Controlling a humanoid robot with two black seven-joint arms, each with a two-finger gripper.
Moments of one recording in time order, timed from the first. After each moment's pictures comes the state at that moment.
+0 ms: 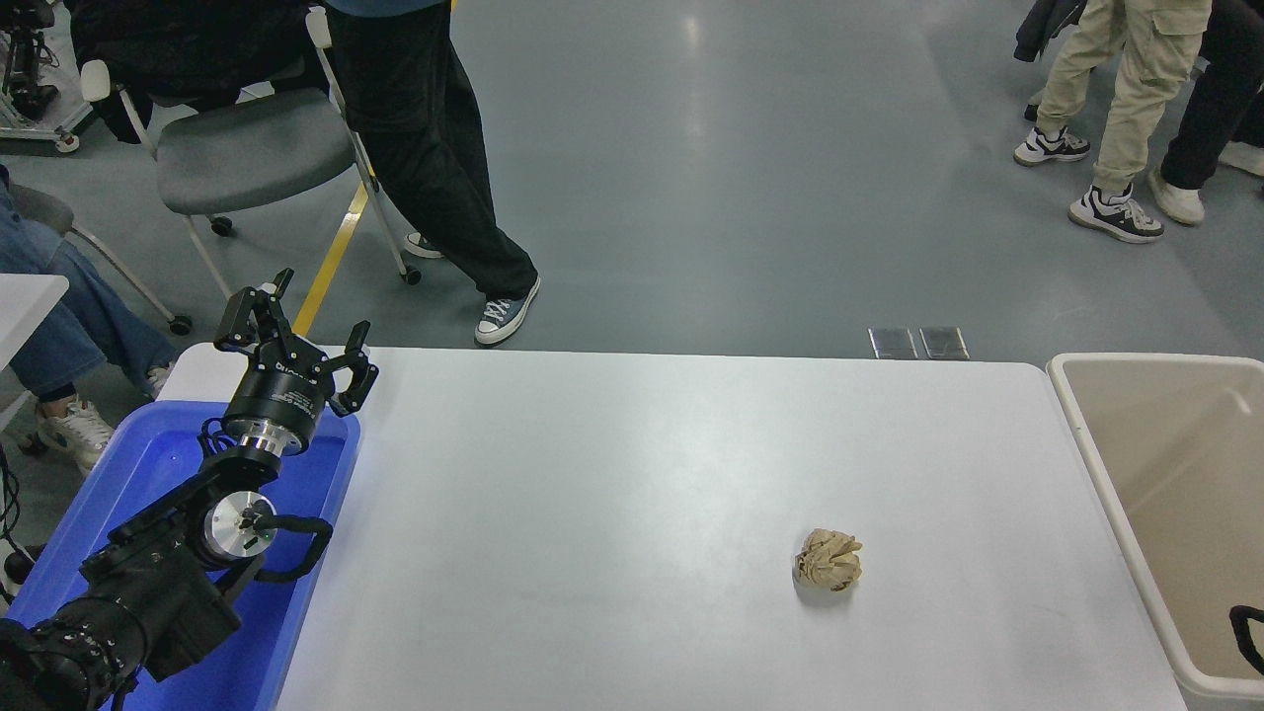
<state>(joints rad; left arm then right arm) -0.62 0.29 -0.80 -0.44 0.08 -0.50 -0.60 0.59 -0.45 0.24 0.04 0.10 -0.07 0.24</state>
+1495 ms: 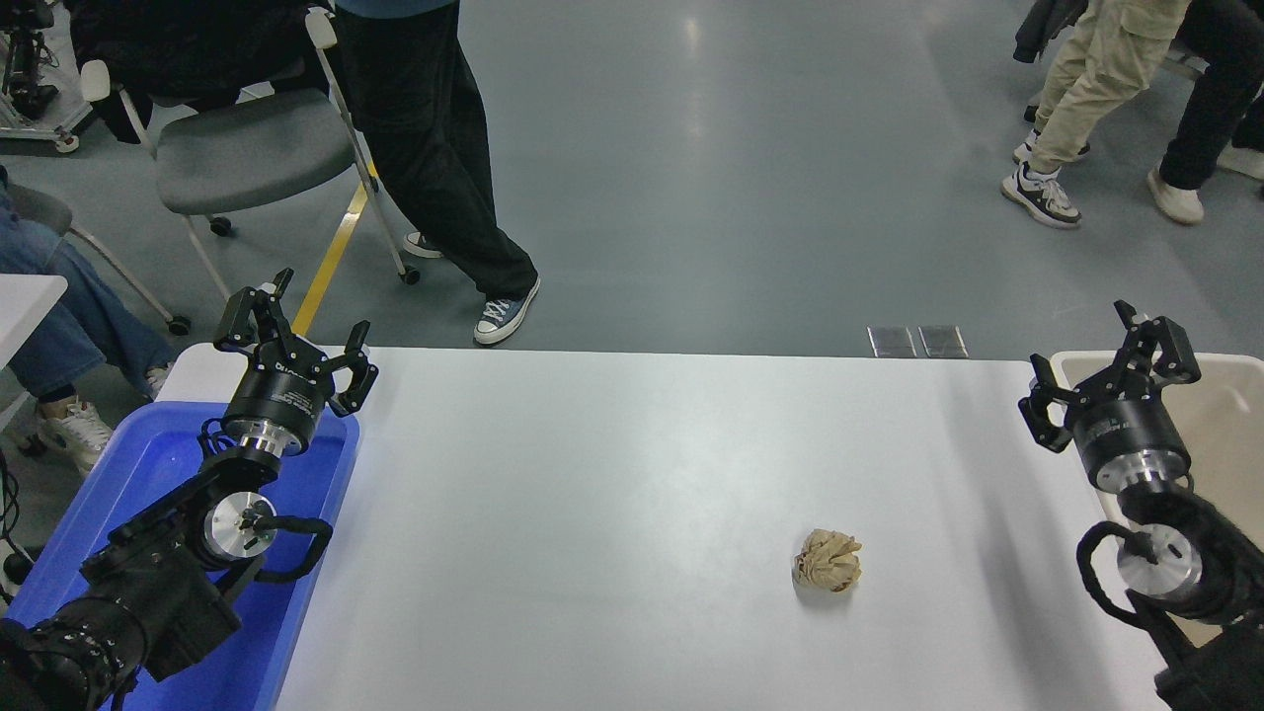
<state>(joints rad) -0.62 0.29 -0.80 -0.44 0.08 -0.50 -0.60 0.35 -0.28 1.26 0.87 -0.37 0.07 0.43</state>
